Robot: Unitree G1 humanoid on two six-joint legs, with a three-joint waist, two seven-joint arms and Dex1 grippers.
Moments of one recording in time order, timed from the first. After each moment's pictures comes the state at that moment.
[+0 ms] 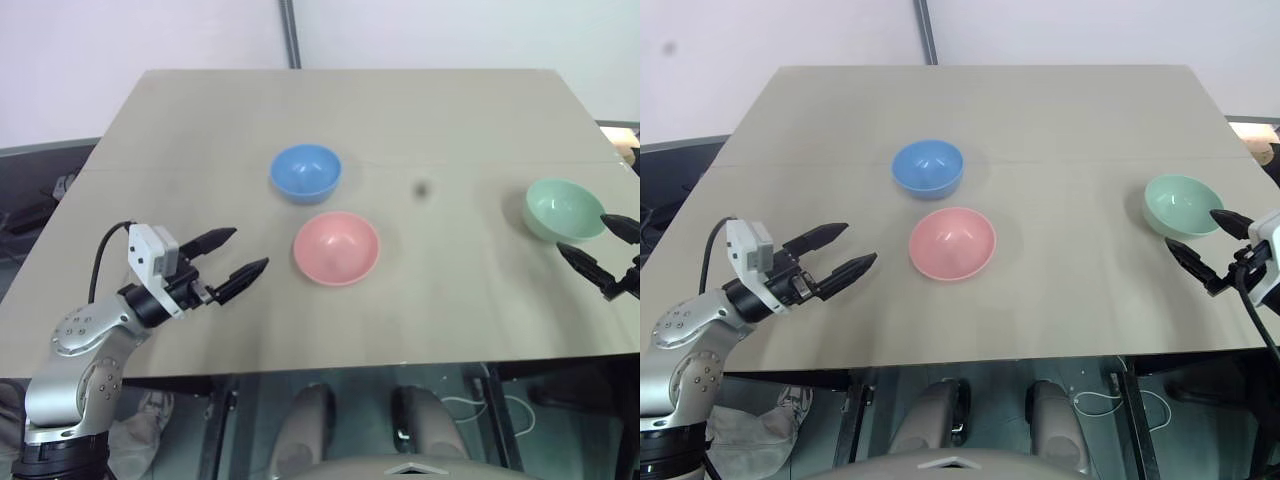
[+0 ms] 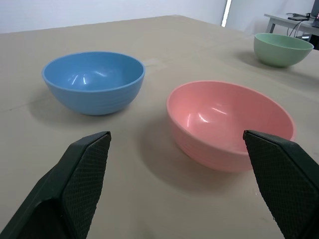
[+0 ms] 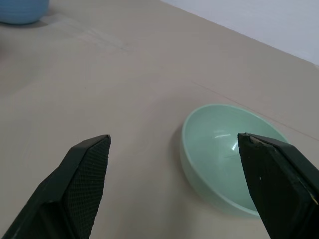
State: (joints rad) left arm 0.07 0.67 0.35 -0.31 -0.65 0.33 -0.88; right arm 0.11 -0.78 -0.56 -0.22 0.47 0.30 0.82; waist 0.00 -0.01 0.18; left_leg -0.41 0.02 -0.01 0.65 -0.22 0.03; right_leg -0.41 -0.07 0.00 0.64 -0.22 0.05
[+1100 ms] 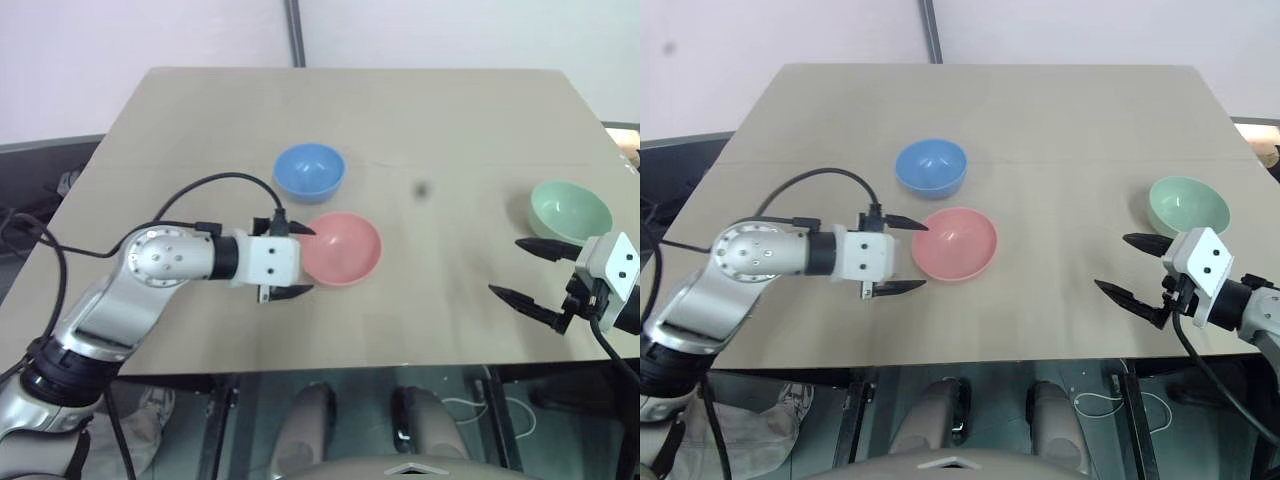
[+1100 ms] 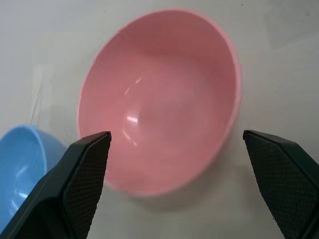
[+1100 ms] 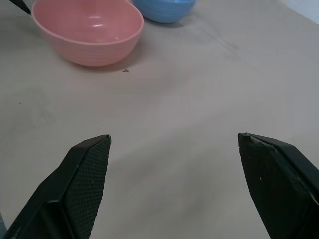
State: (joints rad) left arm -0.42 0.96 -0.25 -0.34 0.00 0.11 -1.06; right arm 0.20 -0.85 -0.40 -0.57 0.50 0.40 0.89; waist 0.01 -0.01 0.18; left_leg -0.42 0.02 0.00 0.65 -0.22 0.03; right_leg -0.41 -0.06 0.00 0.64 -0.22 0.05
